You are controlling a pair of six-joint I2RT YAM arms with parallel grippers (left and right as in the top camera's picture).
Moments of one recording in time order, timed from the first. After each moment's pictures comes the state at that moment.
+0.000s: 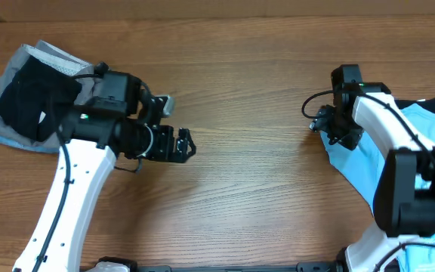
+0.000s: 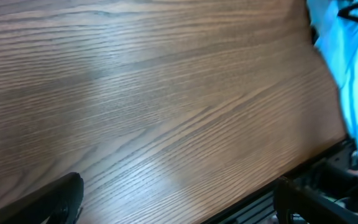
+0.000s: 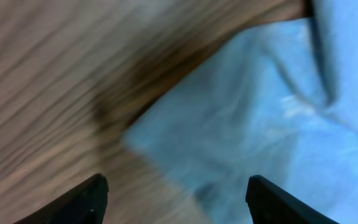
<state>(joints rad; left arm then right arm) -0.20 1.40 1.31 -1.20 0.42 -0.09 -0.01 1.89 1.27 -0.90 0.09 0.59</state>
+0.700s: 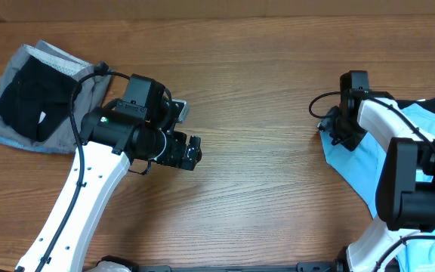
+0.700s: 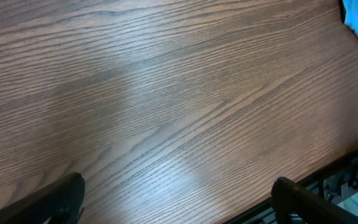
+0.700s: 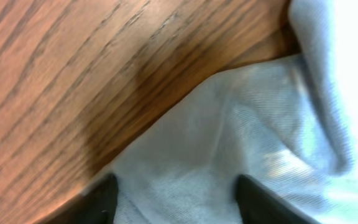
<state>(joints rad) -0.30 1.40 1.31 -1.20 0.29 -0.09 -0.06 1.92 1.19 -0.71 0.08 0.64</state>
